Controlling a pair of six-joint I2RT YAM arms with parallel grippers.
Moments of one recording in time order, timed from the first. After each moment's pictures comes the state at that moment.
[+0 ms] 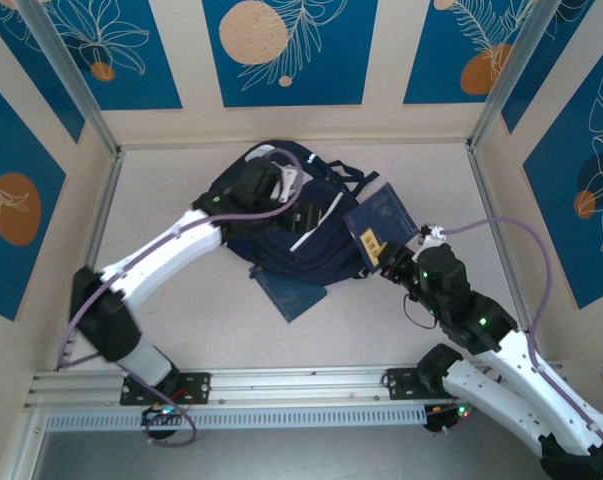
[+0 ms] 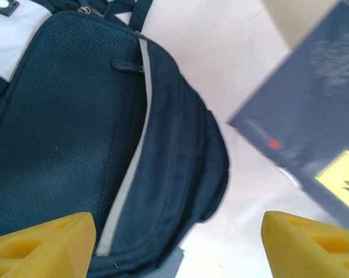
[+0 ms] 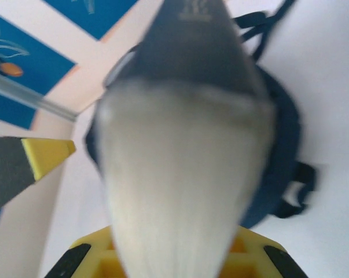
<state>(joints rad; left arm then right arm) -0.72 1.62 1.49 -0.64 0.14 -0.38 0.66 0.55 0.72 -0.62 0.26 0.90</state>
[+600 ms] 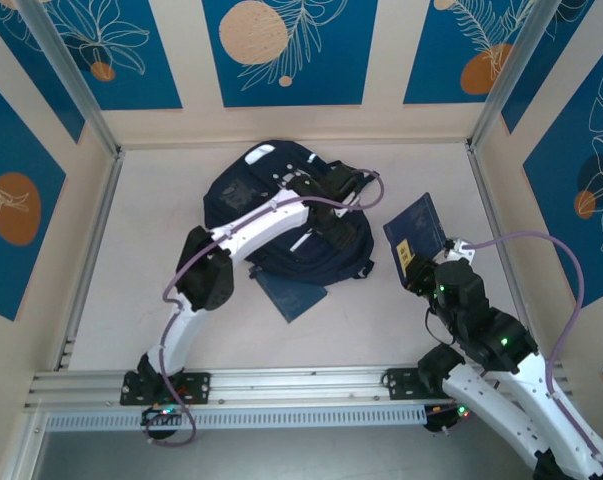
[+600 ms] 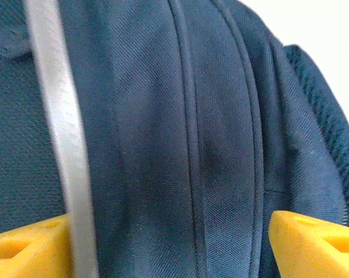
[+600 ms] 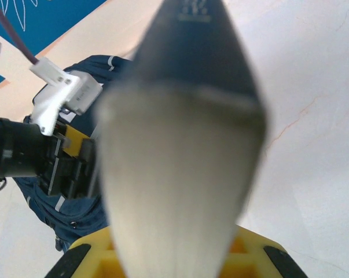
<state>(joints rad) -0.86 2.25 2.13 -1.06 -0.09 -0.10 0.59 0.43 0.73 -0.83 0.38 0.79</state>
